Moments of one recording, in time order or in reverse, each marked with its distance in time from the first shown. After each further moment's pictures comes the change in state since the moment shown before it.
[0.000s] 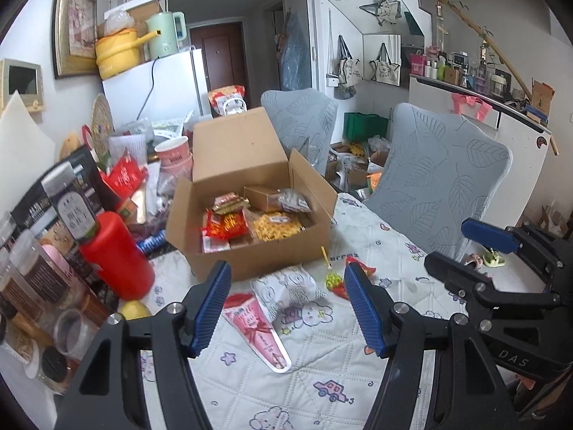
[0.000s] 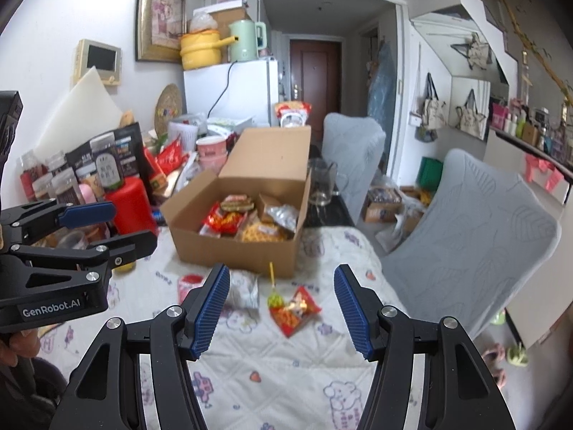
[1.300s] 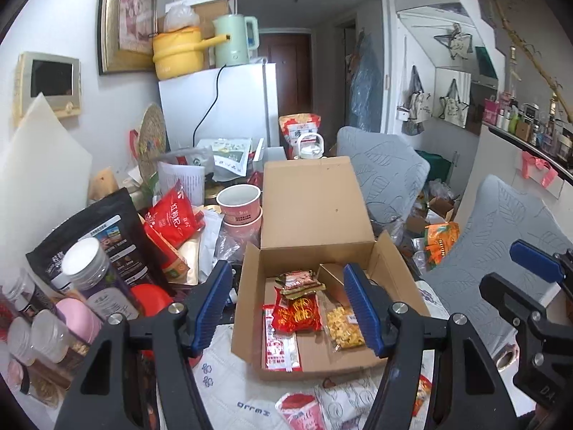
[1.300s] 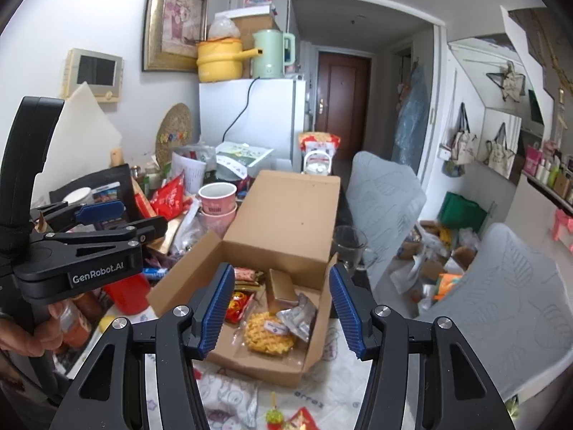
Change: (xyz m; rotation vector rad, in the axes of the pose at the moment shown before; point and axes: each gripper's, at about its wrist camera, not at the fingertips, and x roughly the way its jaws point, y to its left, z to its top) left arm 0.060 0.091 0.128 -0.169 -0.069 0.192; right arm 0.073 0.015 0.150 -0.098 -0.069 0.055
